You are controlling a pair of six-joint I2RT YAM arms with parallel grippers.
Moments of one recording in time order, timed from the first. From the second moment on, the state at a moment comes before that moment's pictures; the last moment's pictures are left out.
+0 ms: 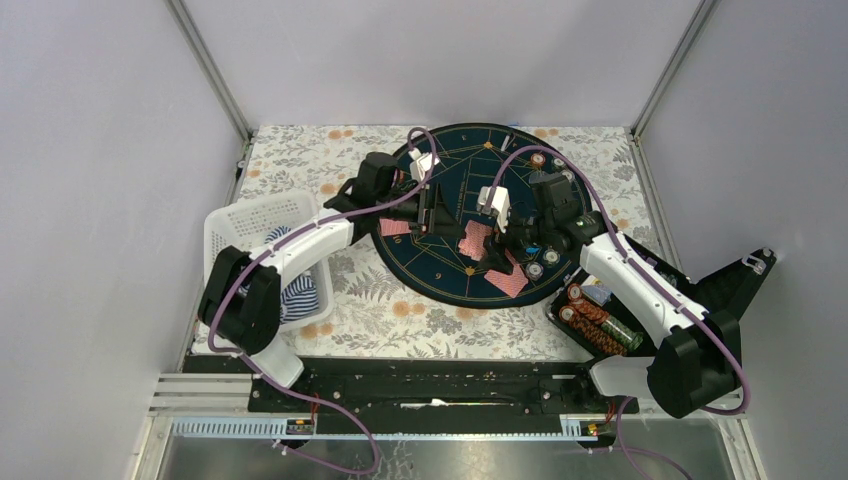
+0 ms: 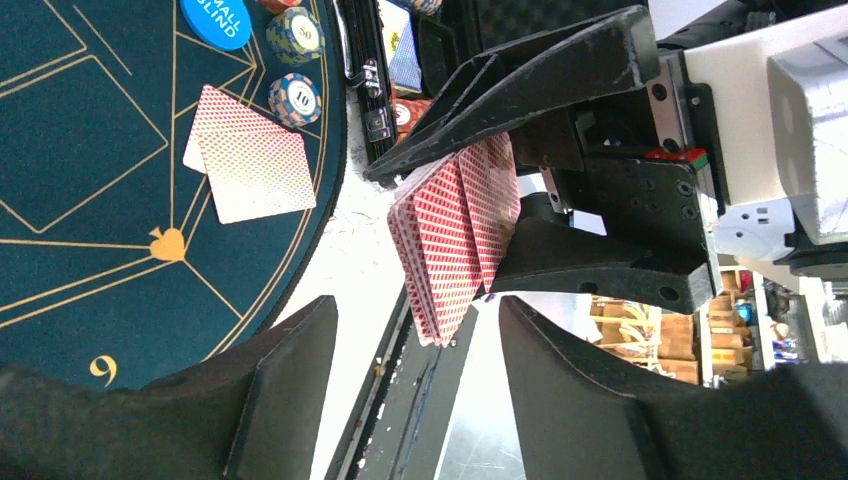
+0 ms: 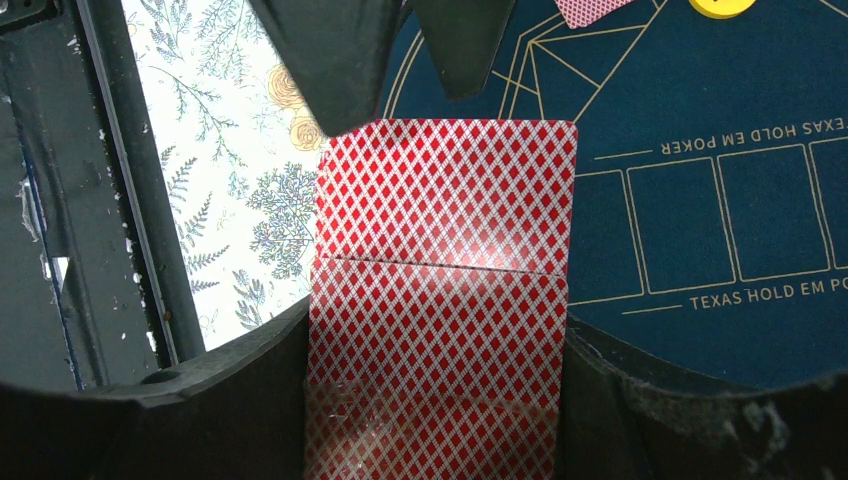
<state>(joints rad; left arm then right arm) -0.53 1.63 1.17 -0.03 0.92 -0.63 0.41 1.29 1.01 -0.56 -0.69 -0.57</state>
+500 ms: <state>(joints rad) -0.56 1.67 1.21 -0.08 0.88 -0.62 0.41 1.29 1.02 -0.56 -0.70 -0.57</state>
